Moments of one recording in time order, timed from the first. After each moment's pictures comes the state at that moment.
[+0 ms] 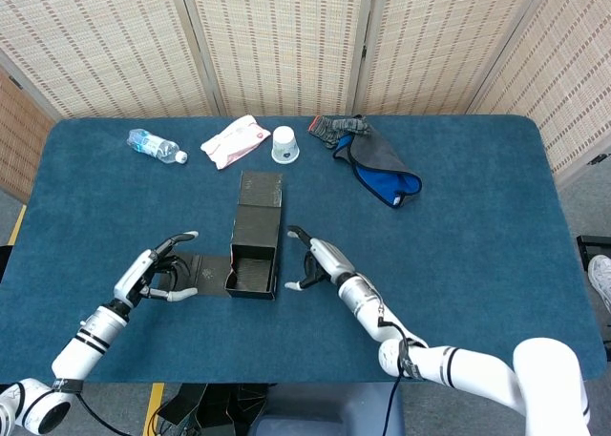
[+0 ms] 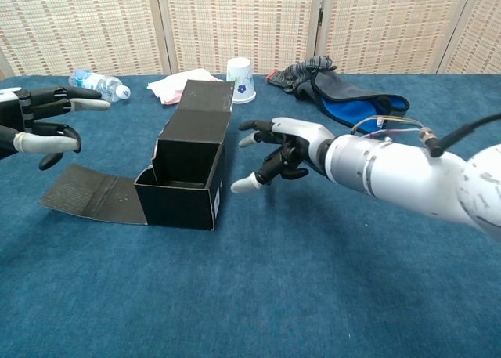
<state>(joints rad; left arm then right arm) -0.54 -1.35 -0.03 -1.37 1.54 1.08 -1.23 0.83 -1.80 0.35 -1.33 -0.88 0.65 0.15</state>
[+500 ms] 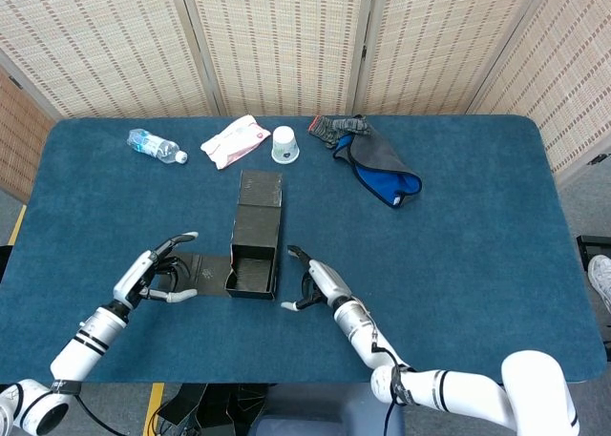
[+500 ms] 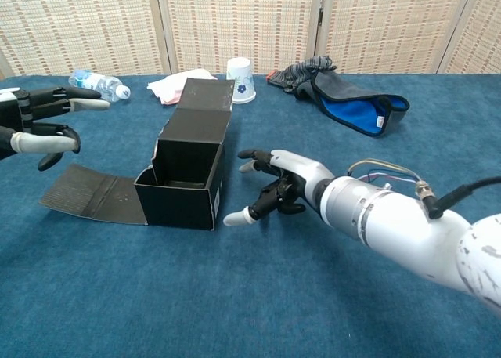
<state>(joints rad) -0.54 -1.34 -0.02 -1.38 1.54 1.09 -1.26 0.78 -1.90 0.29 -1.35 -0.85 0.79 0.11</state>
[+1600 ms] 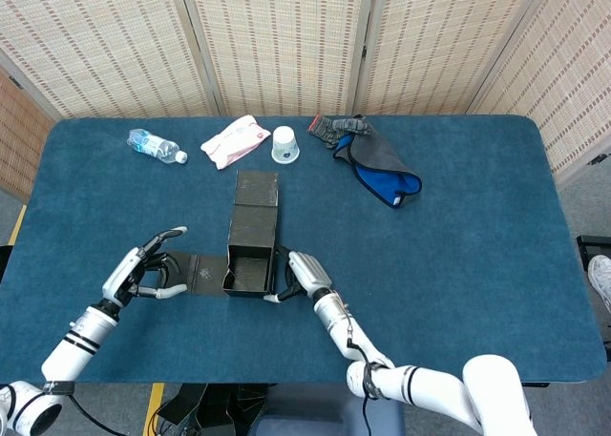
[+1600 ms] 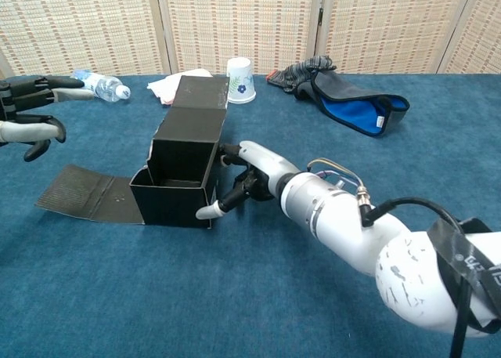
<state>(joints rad) -0.52 -1.33 -0.02 -1.34 1.54 1.14 -1.32 0.85 -2.08 0.36 -1.08 -1.03 0.78 0.15</state>
